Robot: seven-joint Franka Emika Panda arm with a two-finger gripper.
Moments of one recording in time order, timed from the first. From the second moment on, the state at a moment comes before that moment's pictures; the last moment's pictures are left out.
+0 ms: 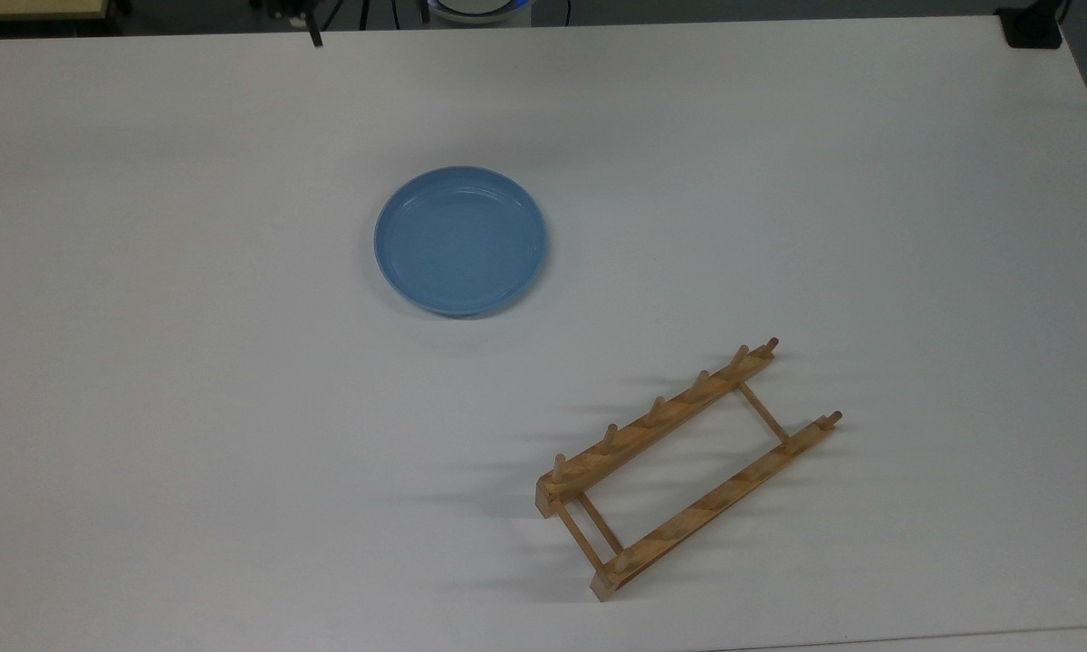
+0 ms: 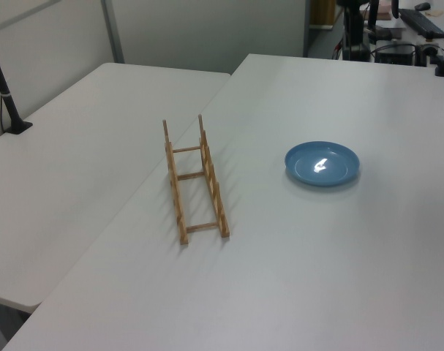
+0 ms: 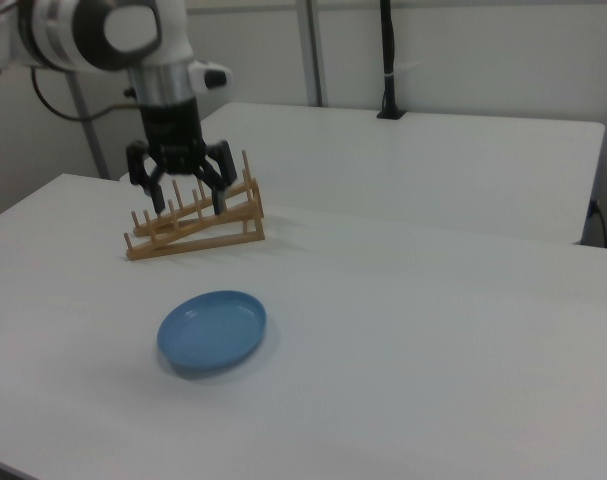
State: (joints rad) arm -0.03 0.00 -0.03 -1.64 -0.03 1.55 -0.37
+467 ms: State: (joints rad) arm -0.05 0.05 -0.04 -1.83 -0.03 1.80 -0.37
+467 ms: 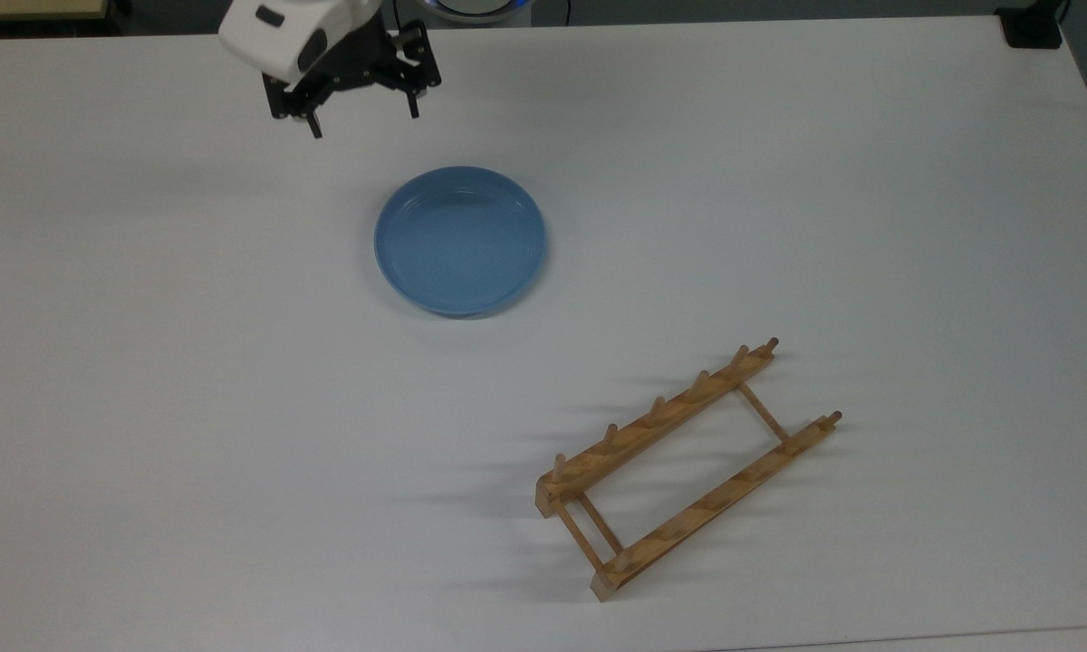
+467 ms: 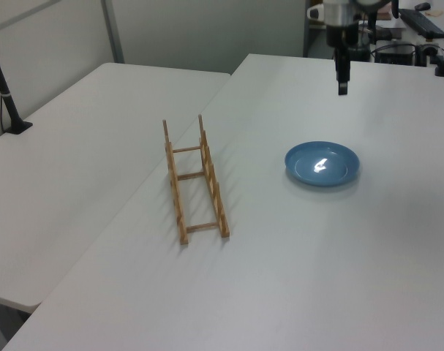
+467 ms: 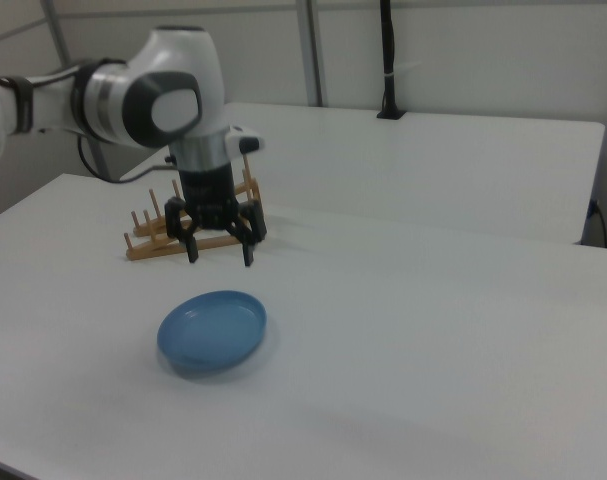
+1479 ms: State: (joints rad) arm -0.11 0.27 -0.04 -1.96 -0.03 2.11 -0.27
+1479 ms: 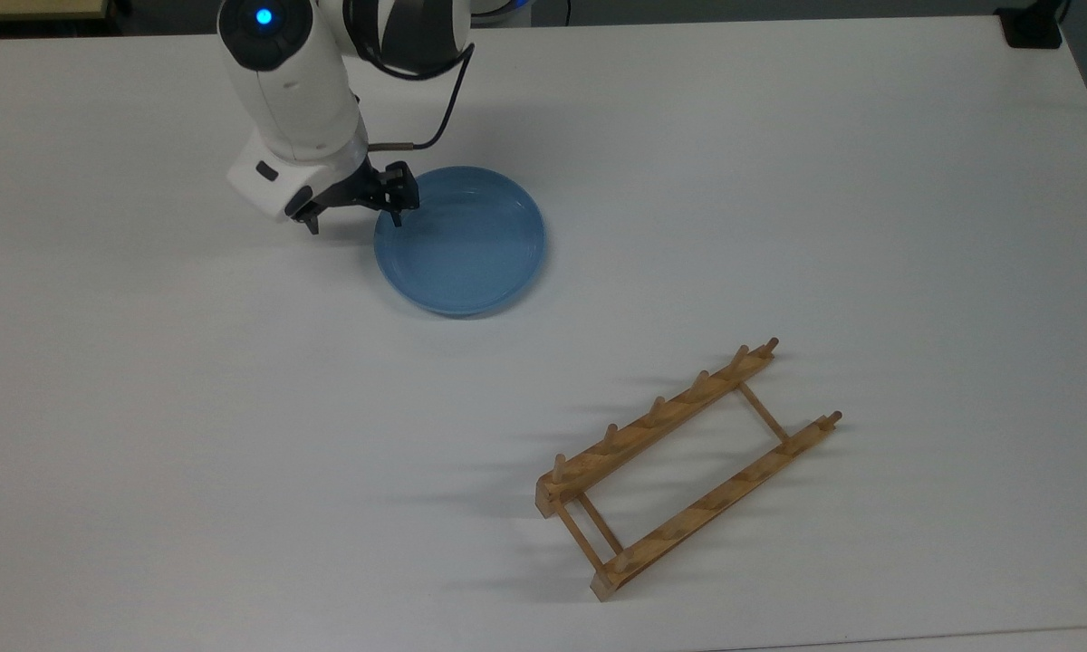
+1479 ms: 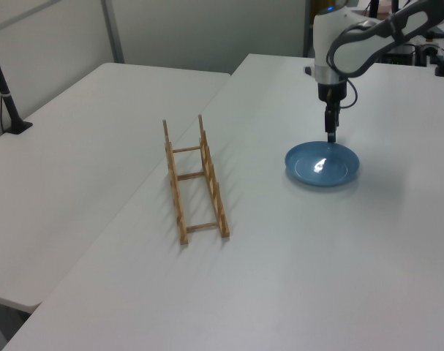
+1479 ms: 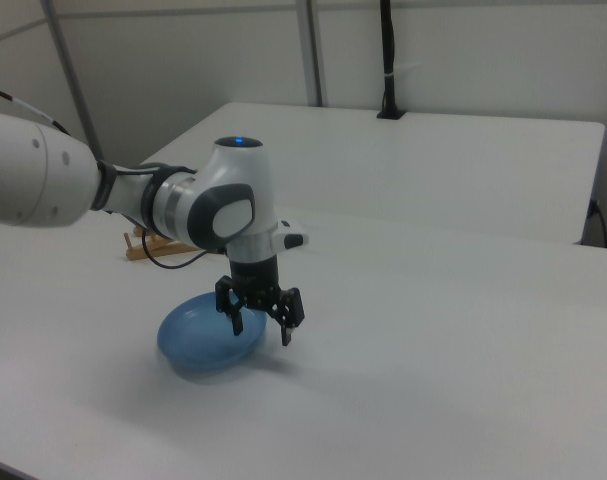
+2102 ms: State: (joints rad) arm -0.11 0.33 -0.04 -1.96 -0.03 2.18 -0.14
